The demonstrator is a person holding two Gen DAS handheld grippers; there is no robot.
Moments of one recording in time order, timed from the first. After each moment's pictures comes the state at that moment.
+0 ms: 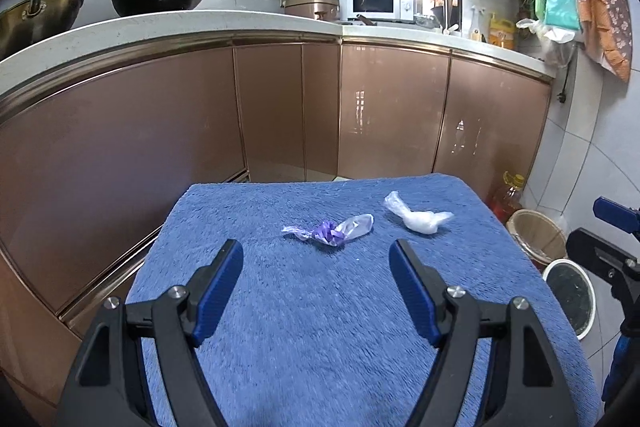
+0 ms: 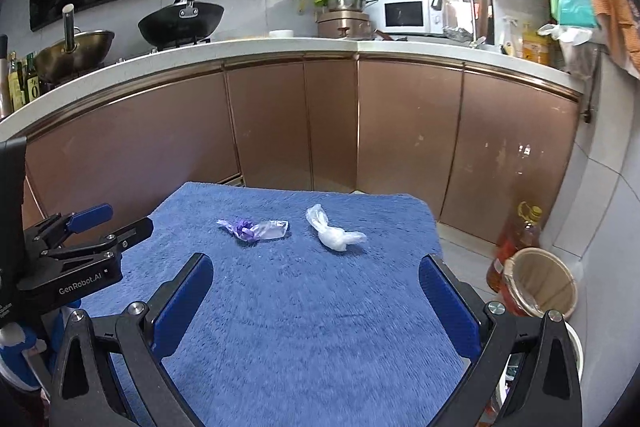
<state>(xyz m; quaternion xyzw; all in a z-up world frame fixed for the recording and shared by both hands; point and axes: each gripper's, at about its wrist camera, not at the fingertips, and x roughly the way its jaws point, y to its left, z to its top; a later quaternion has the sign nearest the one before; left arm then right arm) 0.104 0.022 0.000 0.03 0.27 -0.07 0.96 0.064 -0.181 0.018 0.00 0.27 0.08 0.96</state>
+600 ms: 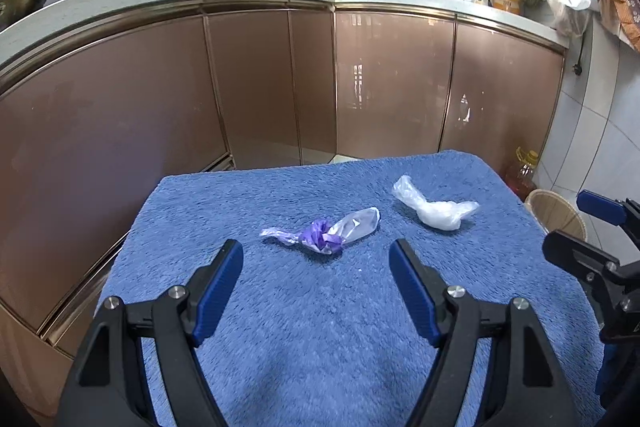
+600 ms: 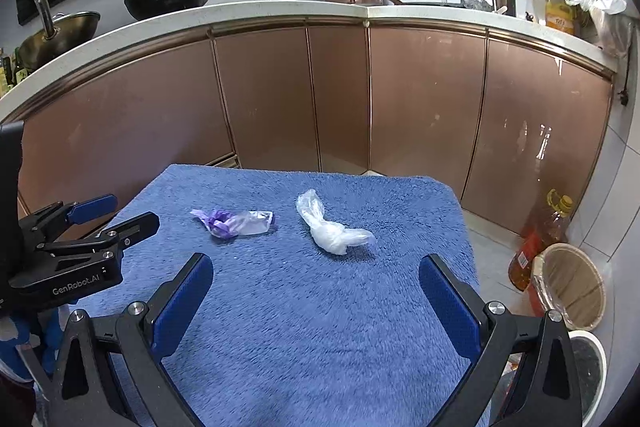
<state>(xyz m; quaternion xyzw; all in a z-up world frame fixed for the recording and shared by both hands) 0.181 -0.009 -0.040 0.06 0.31 -0.08 0.94 0.149 -0.203 -0.035 0.01 0.31 0.11 0.94</state>
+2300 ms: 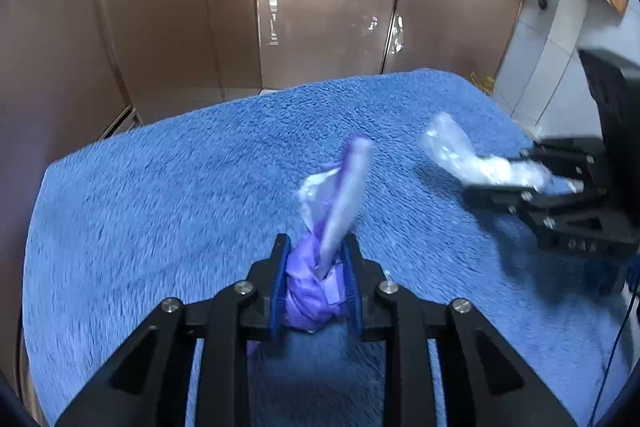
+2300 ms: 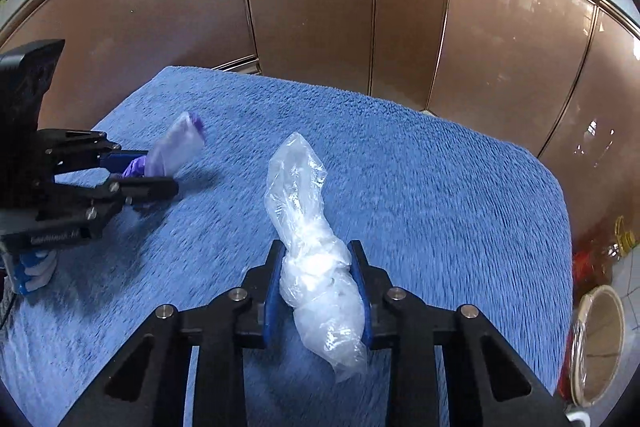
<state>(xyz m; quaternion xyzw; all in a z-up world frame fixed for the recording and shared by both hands) 0.286 0.000 -0.116 0.08 0.43 -0.23 0.87 0.258 -0.178 -0.119 -0.07 0.44 0.21 0.87</state>
